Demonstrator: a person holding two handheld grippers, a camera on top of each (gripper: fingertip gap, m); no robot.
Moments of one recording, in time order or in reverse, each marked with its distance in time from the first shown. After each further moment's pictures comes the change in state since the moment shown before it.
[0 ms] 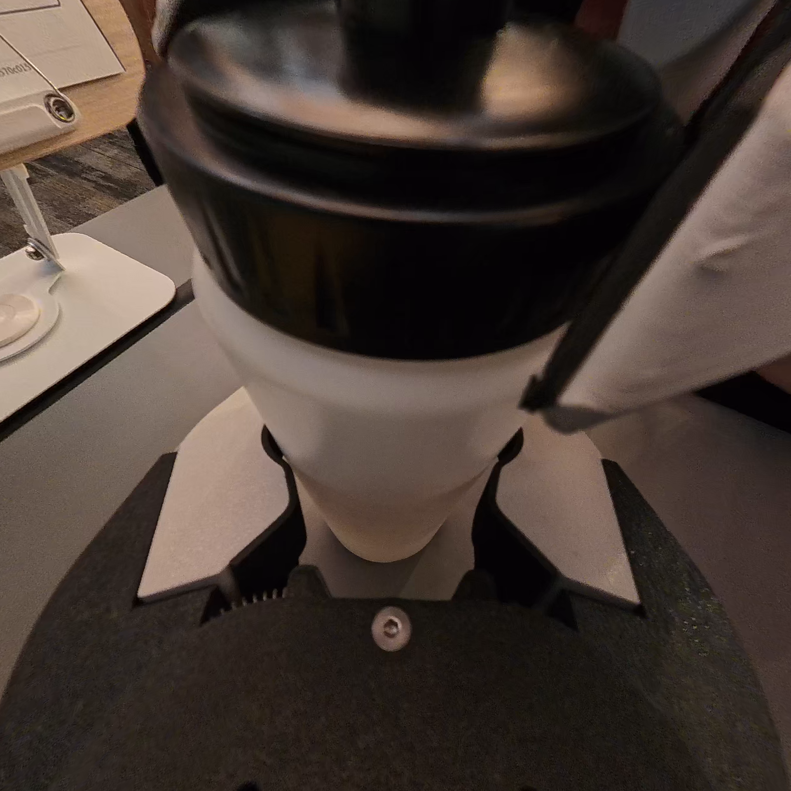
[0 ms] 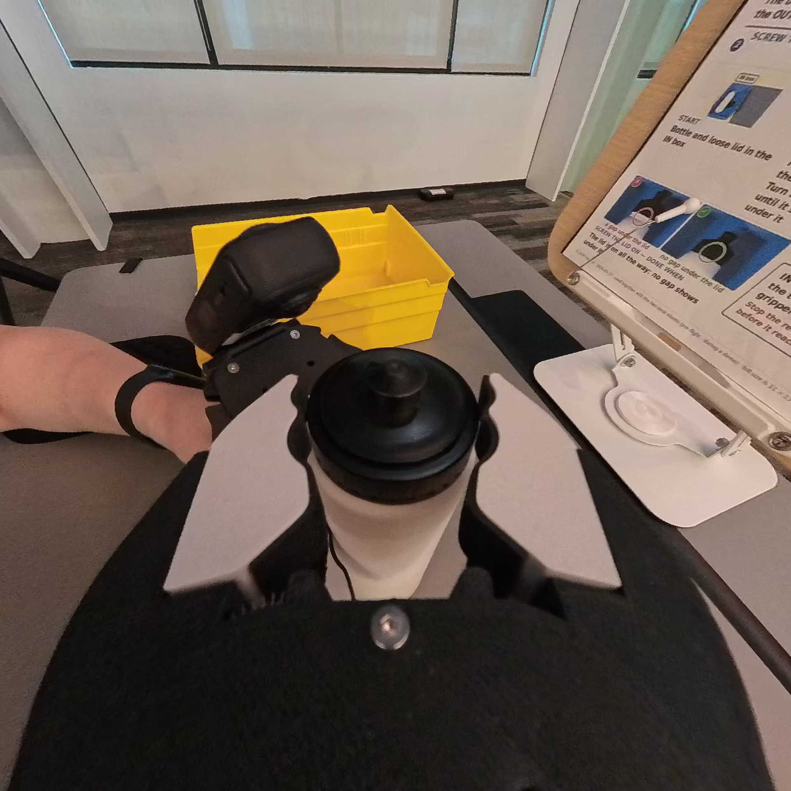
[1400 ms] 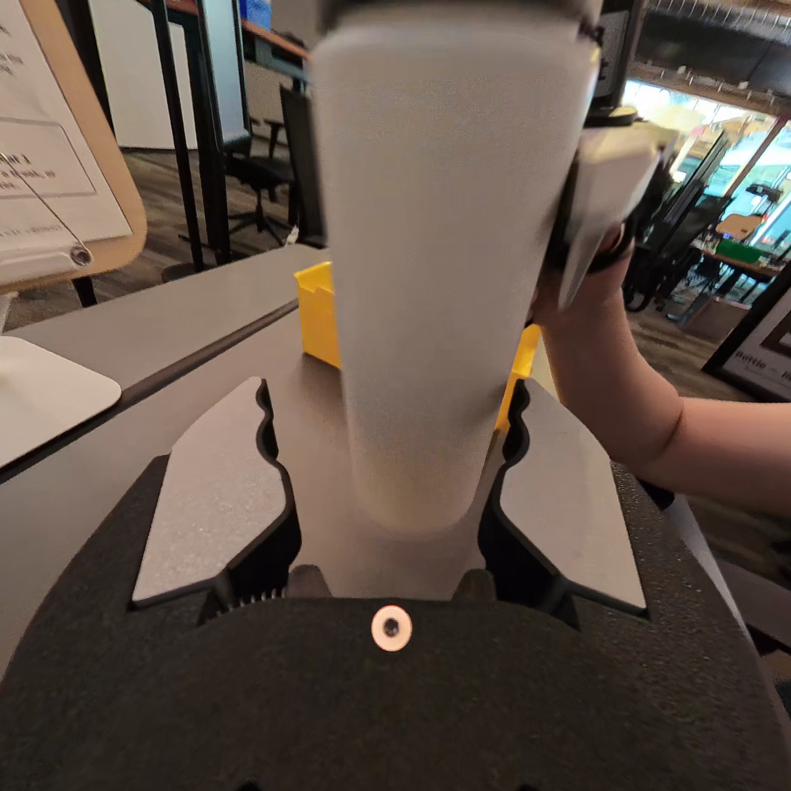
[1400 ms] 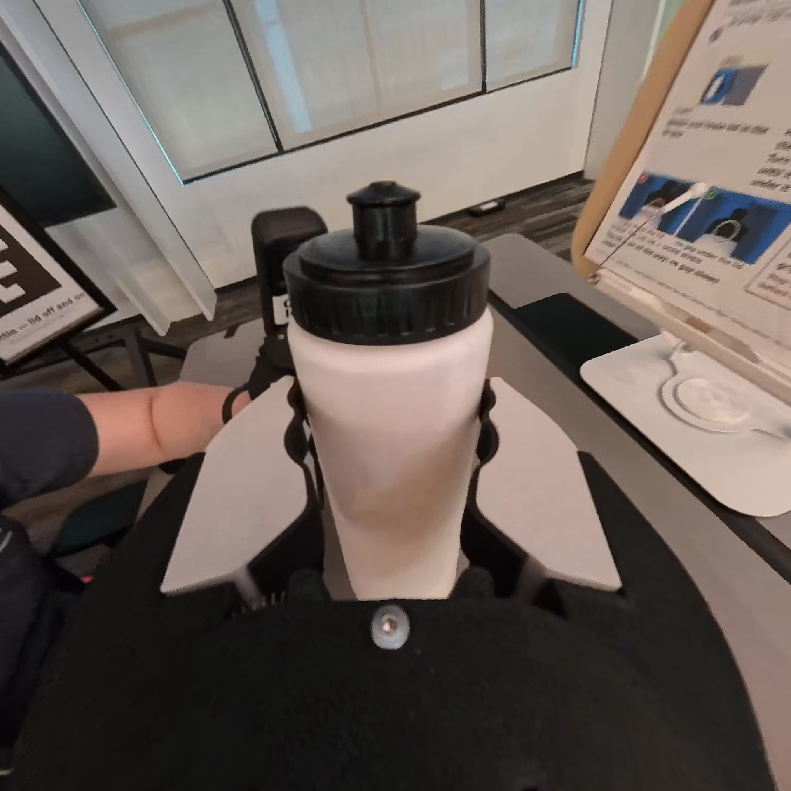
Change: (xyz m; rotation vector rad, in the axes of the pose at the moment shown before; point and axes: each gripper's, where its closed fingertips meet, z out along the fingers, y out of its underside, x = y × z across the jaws) left arm 0.011 -0.062 -0.047 0.318 0.226 -0.130; right arm 0.016 -0.032 -0.039 0.044 -0.148 0.229
